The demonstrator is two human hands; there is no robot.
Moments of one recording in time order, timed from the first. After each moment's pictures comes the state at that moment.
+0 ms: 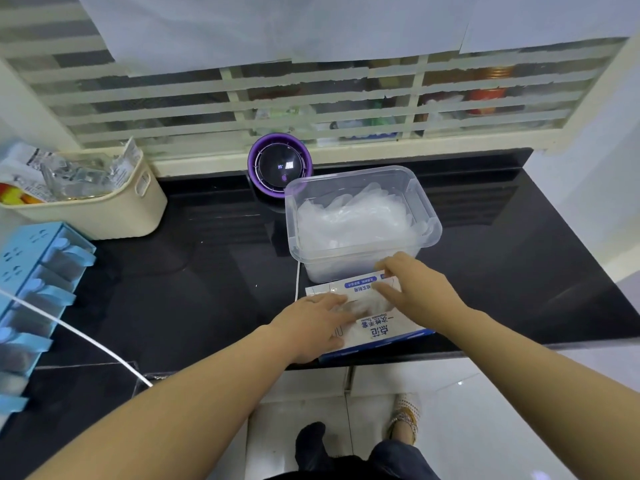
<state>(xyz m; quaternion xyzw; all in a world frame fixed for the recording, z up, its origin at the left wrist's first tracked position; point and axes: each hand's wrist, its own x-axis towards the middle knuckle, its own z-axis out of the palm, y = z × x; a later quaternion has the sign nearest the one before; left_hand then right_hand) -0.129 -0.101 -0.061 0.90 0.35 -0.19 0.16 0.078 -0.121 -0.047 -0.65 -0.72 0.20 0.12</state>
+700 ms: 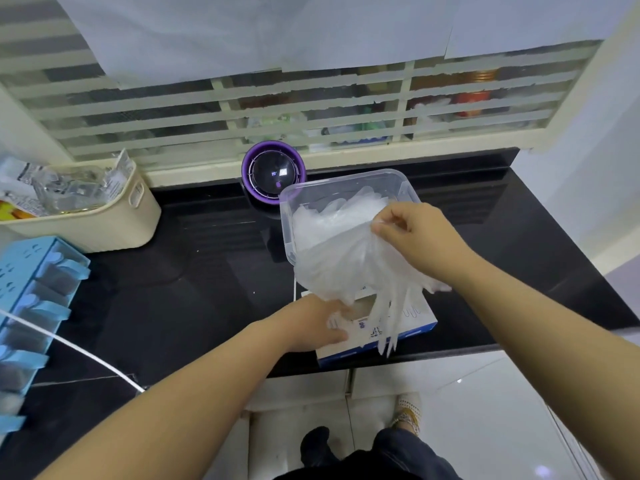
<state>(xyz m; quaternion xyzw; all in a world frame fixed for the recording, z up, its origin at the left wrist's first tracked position) -0.127 -0.096 -0.033 0.82 0.43 -0.11 0.36 0.070 -0.099 0.034 -0.66 -0.64 0.26 0.30</state>
